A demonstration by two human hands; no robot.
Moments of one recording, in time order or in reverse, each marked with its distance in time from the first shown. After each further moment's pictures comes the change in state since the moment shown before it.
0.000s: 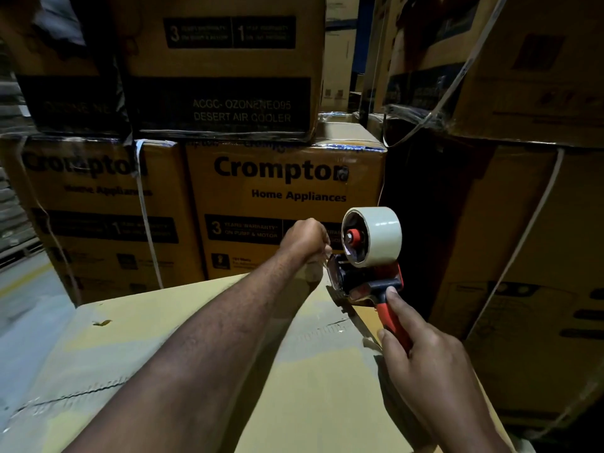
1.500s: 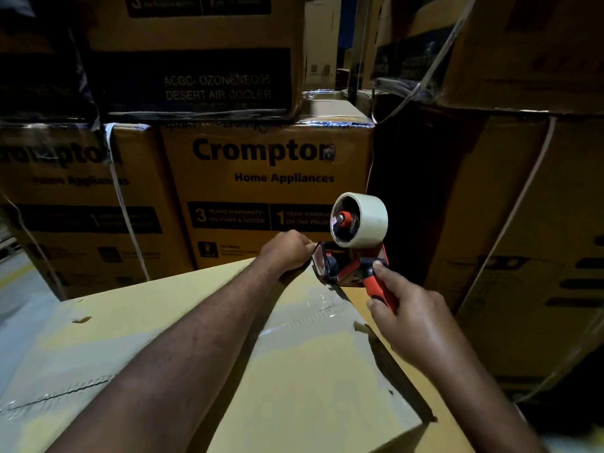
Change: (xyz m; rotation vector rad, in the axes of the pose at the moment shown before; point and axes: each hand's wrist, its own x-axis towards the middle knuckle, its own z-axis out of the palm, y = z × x) left_hand -0.012 -0.032 0.030 0.164 -0.153 -0.045; right_hand 0.035 0.010 -0.001 0.077 -0.141 0.130
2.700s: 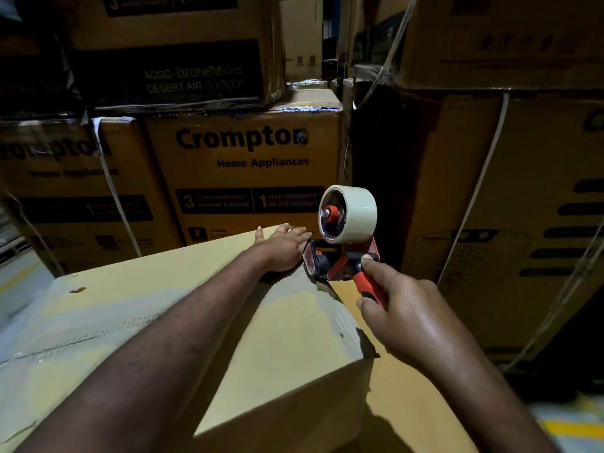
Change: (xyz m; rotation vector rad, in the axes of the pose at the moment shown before) left_hand -0.057 0.027 0.025 0.291 -0.198 0.199; right_hand -0.073 0.018 -0.051 -0.066 -0.080 -0.026
